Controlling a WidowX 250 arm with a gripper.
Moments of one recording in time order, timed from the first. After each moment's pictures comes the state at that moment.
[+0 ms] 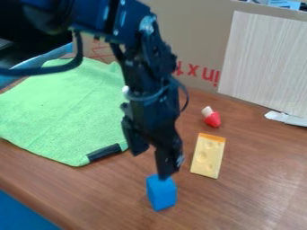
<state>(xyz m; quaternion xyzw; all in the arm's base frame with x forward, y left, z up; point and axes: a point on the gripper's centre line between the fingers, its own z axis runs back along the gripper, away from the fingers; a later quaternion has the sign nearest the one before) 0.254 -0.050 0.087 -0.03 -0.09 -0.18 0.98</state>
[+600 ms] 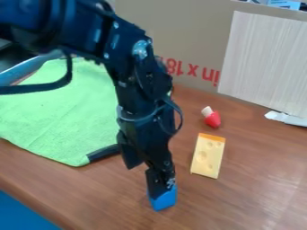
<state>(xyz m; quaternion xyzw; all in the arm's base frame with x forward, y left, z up) 0.241 -0.051 0.073 -0.01 -0.09 -0.21 0.97</state>
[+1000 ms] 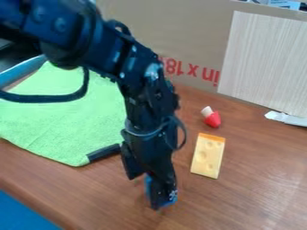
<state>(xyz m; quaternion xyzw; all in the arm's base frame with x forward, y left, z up) 0.244 -0.050 0.050 0.00 -0.06 -0.20 0.98</state>
